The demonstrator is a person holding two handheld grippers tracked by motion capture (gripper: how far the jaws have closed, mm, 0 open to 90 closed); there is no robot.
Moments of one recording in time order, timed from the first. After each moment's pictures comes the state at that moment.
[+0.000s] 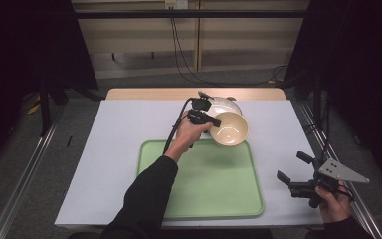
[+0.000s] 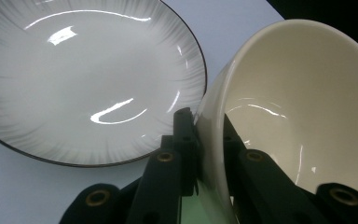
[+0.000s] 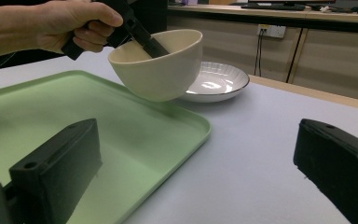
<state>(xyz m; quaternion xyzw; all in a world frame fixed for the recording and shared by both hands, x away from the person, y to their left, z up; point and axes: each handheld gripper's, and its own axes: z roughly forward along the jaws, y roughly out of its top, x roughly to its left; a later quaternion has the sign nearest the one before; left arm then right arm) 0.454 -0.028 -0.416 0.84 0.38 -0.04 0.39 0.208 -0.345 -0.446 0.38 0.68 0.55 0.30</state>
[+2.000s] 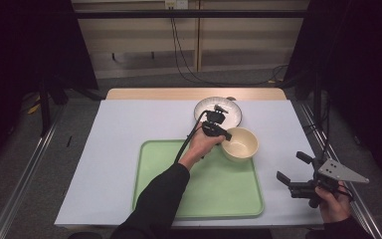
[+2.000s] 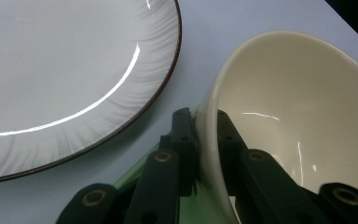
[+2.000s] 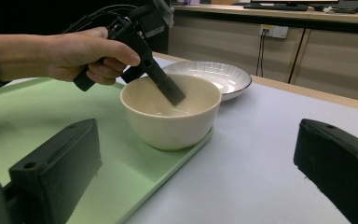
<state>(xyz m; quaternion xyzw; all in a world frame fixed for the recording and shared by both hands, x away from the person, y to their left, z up) 0.440 -0.068 -0.456 0.86 0.37 -0.05 0.36 0.207 -0.345 -0.446 0.37 0.69 0.55 0.30</state>
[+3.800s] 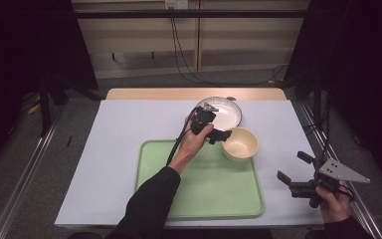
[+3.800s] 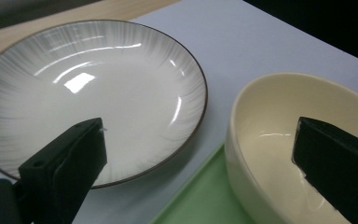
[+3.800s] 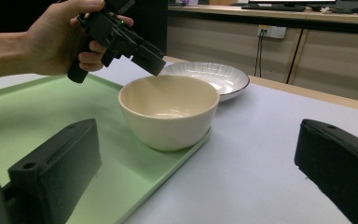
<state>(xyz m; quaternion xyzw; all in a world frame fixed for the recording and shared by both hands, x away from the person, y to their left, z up) 0.425 -0.032 -0.437 0.83 0.31 0.09 0.45 0.208 -0.346 -0.445 0.38 0.68 0.55 0.30</state>
